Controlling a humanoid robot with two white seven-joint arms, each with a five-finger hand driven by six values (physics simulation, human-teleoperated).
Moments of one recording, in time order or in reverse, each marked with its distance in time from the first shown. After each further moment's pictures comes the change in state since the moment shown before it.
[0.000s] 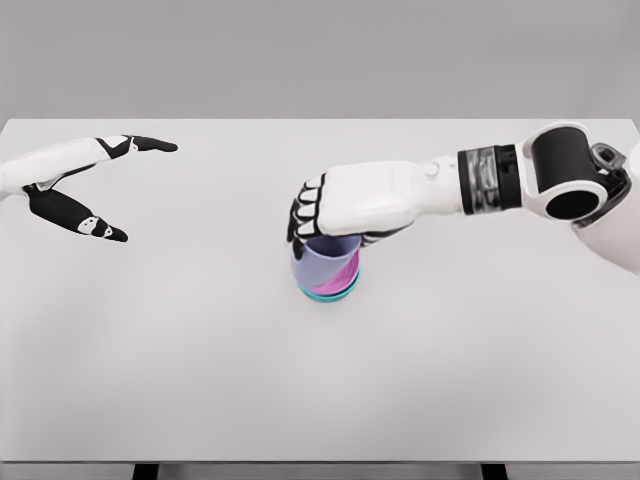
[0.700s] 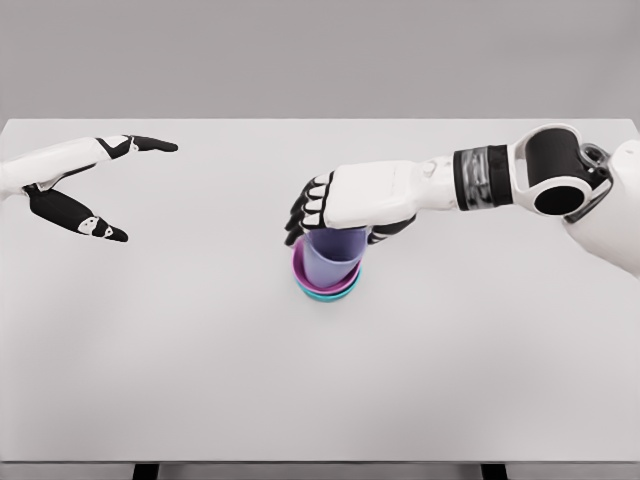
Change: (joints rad) left arm 0.000 -0.001 0.000 0.000 0.000 0.000 0.000; right arm -0.006 0.023 0.029 0.089 0.023 0.000 0.000
